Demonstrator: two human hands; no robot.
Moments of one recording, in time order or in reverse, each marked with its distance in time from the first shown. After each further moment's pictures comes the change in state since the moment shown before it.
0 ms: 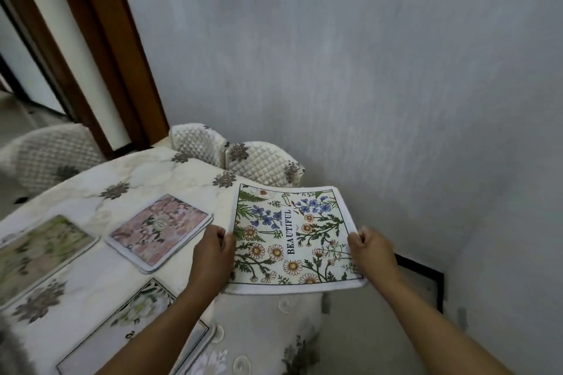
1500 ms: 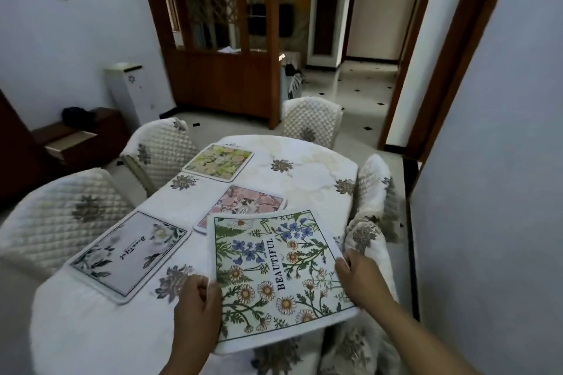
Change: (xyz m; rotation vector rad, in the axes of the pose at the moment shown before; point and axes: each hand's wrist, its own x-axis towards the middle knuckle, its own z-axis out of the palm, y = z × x) left_hand 0.261 0.111 0.283 0.077 1.302 -0.899; right_hand 0.577 -0.166 0.270 -0.110 -1.136 -1.138
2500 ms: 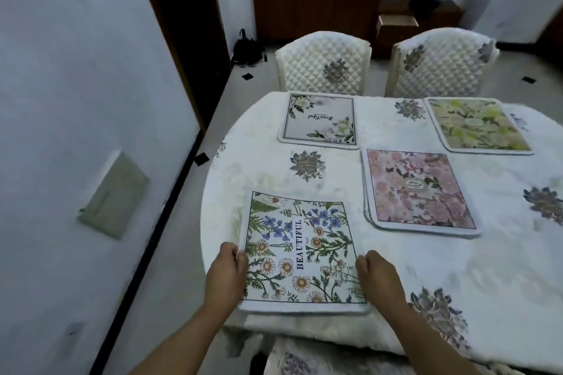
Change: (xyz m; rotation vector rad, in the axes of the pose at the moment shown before) left_hand -0.134 -0.042 0.176 0.272 0.683 -0.813; right_hand 0.183 0.047 0.178 -0.225 -0.887 -0.774
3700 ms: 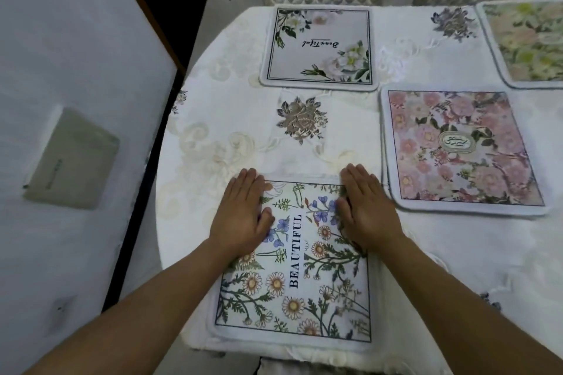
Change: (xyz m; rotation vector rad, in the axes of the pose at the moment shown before) left_hand 0.136 -0.004 0.116 0.475 -0.230 0.525; right_hand 0.163 0.026 0.068 -0.306 0.044 -0.516
